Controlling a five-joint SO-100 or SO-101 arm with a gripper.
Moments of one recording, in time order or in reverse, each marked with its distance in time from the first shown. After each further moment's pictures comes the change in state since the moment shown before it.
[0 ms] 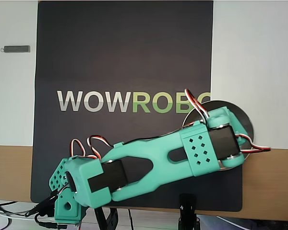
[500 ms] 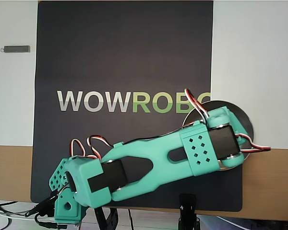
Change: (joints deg) arm -0.1 0.0 0.0 0.0 0.0
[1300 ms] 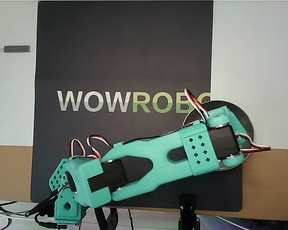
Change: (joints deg) arm 0.0 0.0 0.0 0.0 0.0
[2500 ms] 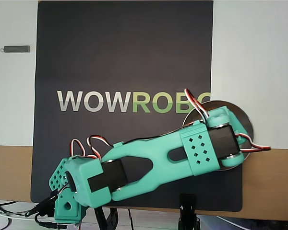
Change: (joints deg) arm 0.0 0.0 0.0 0.0 0.0
